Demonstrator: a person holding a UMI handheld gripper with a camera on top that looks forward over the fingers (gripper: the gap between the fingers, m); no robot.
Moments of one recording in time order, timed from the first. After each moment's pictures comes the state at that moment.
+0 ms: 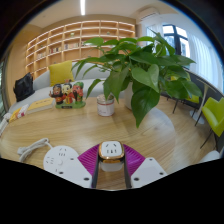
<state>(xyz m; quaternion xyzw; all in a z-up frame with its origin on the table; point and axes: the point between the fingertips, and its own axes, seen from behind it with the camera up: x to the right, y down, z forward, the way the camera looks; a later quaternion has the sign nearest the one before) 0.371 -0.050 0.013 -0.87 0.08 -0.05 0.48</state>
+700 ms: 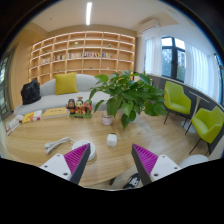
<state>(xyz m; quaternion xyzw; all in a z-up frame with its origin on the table) 0.340 -0.193 0.144 -0.85 0.06 -0.08 0.52</state>
